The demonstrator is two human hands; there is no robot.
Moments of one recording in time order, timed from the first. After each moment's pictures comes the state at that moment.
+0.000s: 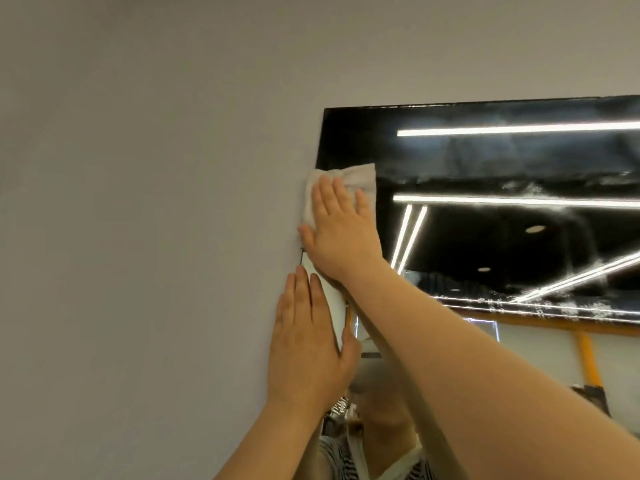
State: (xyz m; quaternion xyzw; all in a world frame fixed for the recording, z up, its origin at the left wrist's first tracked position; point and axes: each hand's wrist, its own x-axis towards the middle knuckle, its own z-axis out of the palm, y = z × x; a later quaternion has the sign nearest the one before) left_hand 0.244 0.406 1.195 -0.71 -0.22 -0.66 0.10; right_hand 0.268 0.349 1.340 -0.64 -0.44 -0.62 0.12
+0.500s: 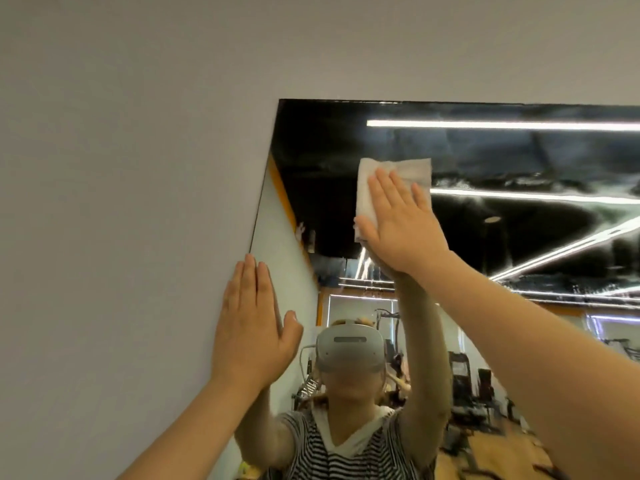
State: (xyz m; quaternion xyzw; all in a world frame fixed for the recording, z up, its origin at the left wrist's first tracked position) left_hand 0.235 0.400 1.196 -0.73 -0.19 -0.65 0.08; right_hand 0.348 0.229 1.343 -0.67 -0.40 -0.62 0.13
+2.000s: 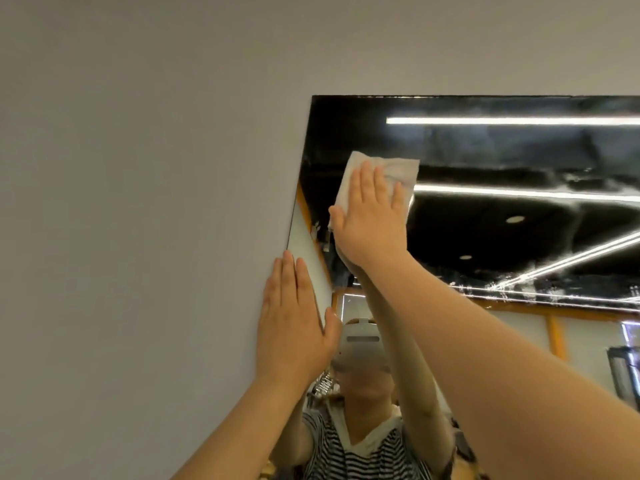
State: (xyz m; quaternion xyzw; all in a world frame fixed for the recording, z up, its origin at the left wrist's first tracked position) left_hand 0.242 0.402 1.193 -0.69 -0.20 -0.68 0.12; right_hand 0.290 0.307 1.332 -0.67 -0.35 -0.62 0.19
